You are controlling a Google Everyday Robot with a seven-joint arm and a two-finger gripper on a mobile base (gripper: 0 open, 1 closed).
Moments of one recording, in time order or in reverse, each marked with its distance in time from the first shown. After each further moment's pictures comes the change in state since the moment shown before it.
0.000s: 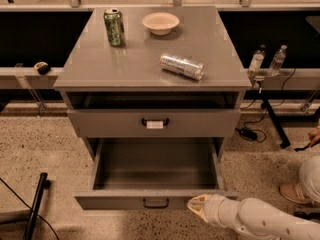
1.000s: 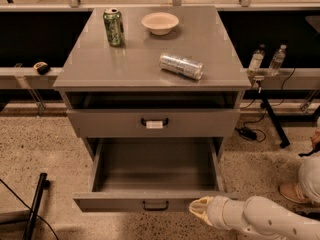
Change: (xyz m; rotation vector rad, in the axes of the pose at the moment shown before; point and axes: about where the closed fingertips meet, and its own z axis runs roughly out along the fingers) arm 0.000 0.014 -0.015 -0.087 -0.005 -0.004
